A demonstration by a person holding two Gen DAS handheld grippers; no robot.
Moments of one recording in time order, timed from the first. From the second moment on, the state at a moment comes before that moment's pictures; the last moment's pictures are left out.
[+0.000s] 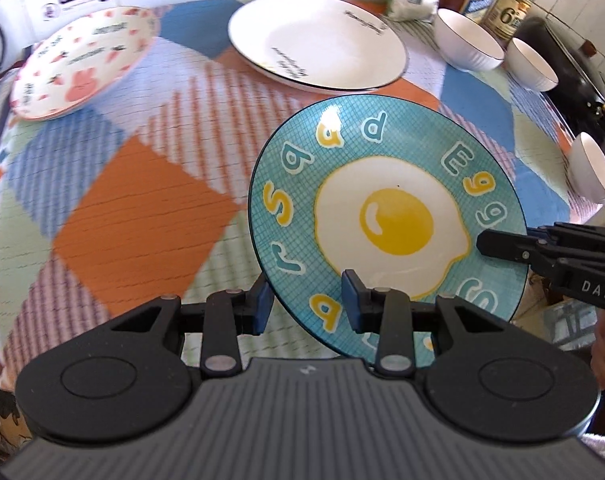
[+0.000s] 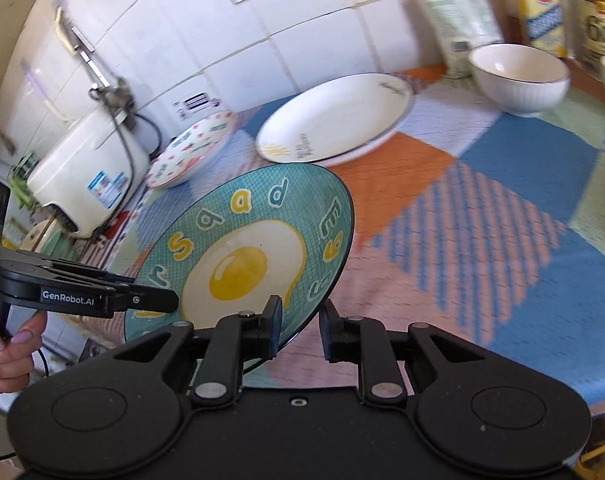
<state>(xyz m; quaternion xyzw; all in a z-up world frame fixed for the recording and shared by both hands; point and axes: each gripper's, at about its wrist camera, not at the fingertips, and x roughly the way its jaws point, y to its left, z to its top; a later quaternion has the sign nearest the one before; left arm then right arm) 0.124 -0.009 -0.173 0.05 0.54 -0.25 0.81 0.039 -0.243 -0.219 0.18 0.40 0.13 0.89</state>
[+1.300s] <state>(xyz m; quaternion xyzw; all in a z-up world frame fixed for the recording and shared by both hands) 0.105 -0.044 -0.110 0.15 0.51 -0.23 0.82 0.003 -0.229 -0.153 0.08 0.30 0.03 0.95</state>
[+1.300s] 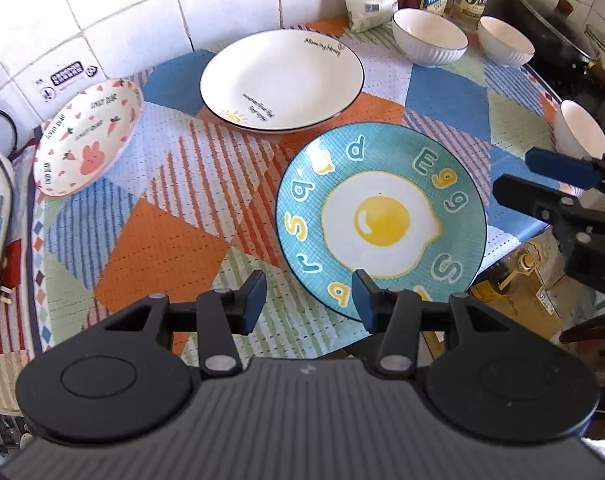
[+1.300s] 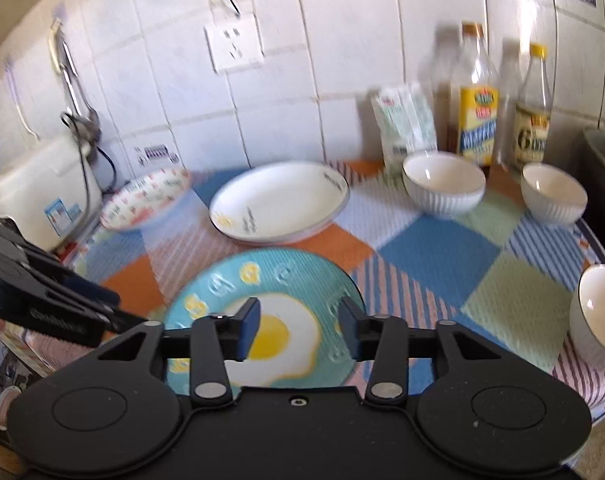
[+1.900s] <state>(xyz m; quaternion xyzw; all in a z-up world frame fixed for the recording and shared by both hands) 0.149 -0.024 -0.083 0.13 0.50 -0.22 0.83 0.041 -0.224 -0.130 0.09 0.28 0.08 0.95</state>
